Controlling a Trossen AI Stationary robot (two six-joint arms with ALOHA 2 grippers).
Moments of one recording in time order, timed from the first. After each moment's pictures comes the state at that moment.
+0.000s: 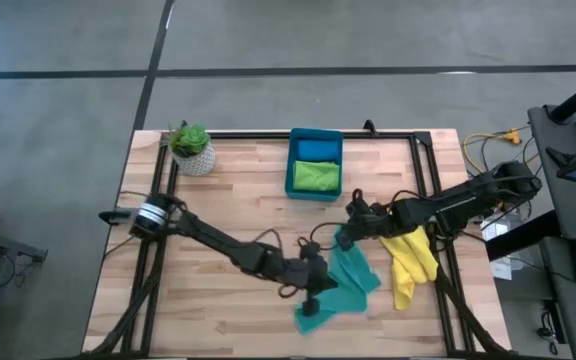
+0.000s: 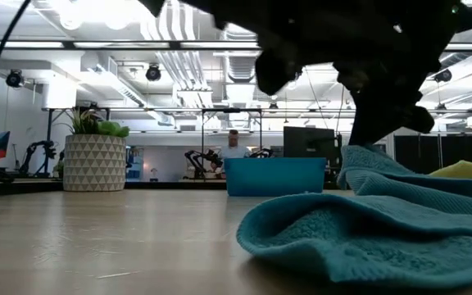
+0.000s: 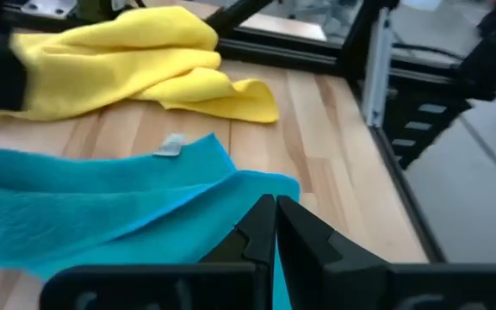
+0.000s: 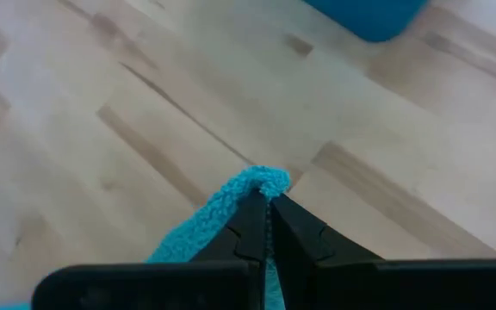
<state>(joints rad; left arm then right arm) -0.36 2.02 1.40 0.22 -0.18 -0.33 0.21 1.37 0.74 -0.45 0.32 1.07</state>
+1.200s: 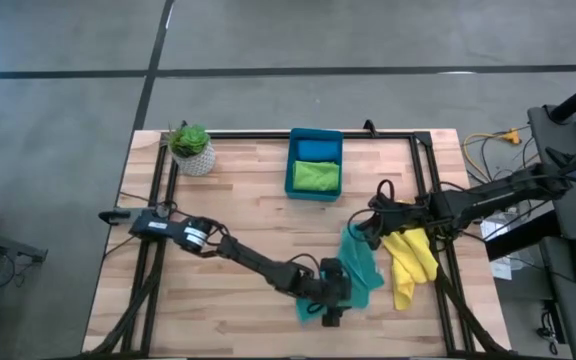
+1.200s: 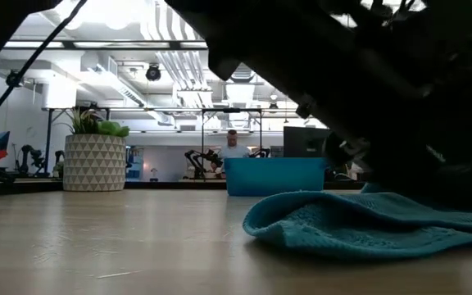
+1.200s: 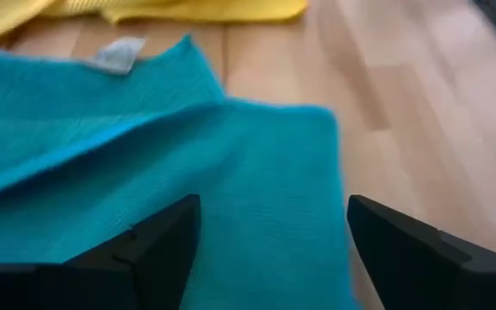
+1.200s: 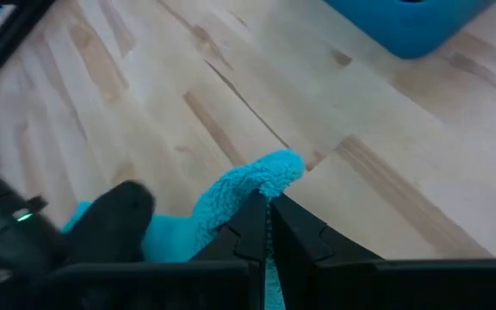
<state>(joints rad) -0.37 2.44 1.84 0.00 -0.22 -0.20 0.20 0.93 0.50 -0.36 0.20 0.91</state>
